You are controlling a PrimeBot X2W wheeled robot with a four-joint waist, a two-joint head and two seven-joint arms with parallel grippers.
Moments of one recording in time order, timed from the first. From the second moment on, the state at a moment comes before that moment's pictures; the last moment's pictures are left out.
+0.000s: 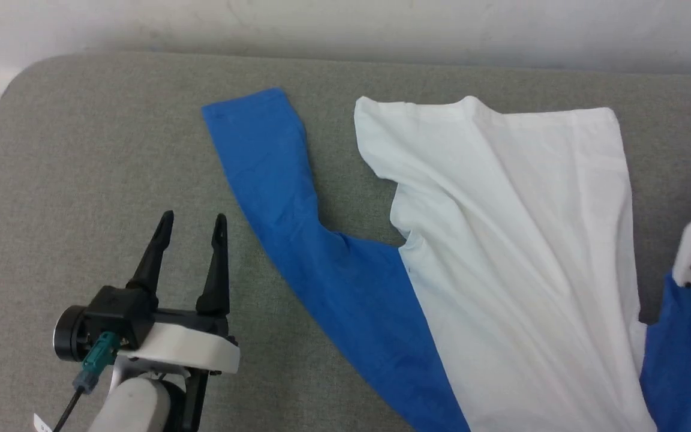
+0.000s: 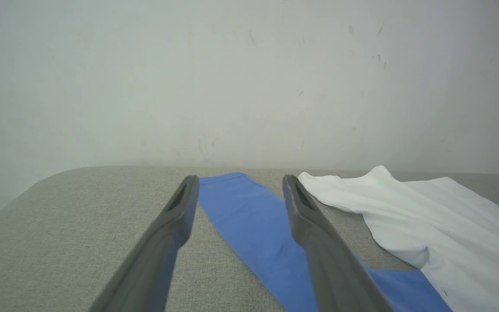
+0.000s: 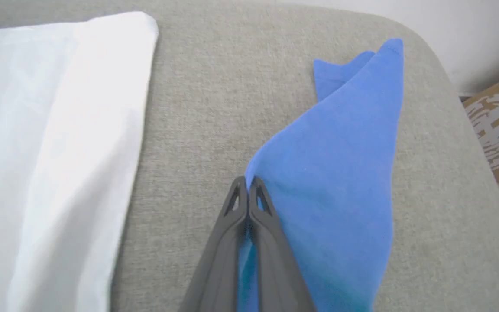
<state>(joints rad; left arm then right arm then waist) -0.14 0.33 -0.31 -0.03 -0.39 0.18 -0.26 -0.56 -0.24 -0.37 0.70 -0.09 0.13 0.34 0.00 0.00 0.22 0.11</state>
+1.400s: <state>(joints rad) -0.13 0.26 -0.29 0.00 -0.37 0.11 -0.26 -0.65 -0.46 -0.22 0.79 0.13 0.13 0.45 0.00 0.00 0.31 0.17</state>
